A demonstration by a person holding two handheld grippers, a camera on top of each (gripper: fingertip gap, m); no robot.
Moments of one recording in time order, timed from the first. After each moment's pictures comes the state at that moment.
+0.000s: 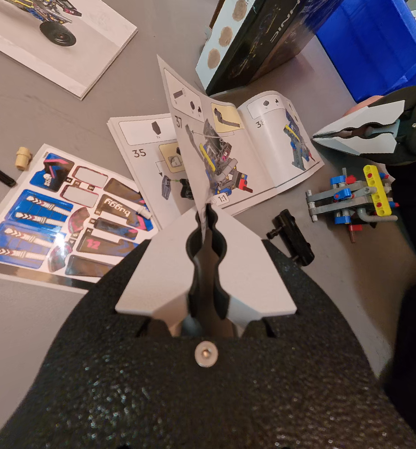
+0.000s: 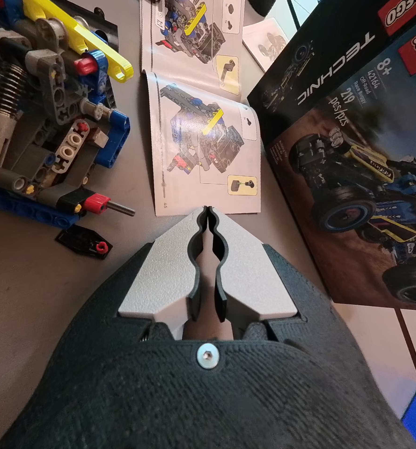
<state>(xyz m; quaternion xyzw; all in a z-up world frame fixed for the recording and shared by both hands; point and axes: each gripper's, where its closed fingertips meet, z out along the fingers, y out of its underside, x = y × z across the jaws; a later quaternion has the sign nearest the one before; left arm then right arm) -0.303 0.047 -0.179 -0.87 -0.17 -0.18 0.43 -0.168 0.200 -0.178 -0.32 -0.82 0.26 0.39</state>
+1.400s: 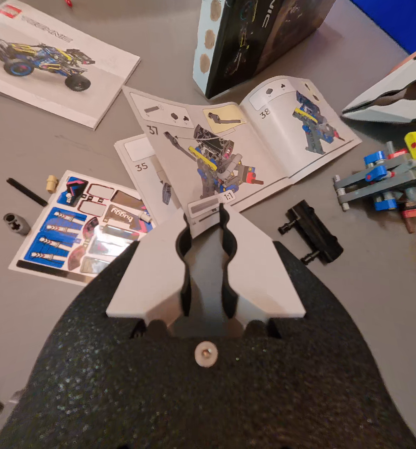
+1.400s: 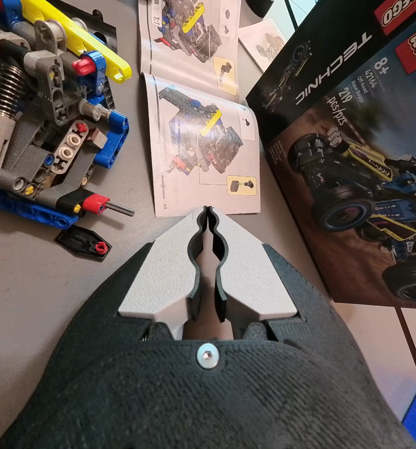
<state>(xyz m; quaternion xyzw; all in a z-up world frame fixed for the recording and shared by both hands) -0.303 0.046 -0.176 -0.89 -0.12 -0.05 0.44 -0.168 0.200 -0.178 -0.33 -0.82 0.26 0.39</state>
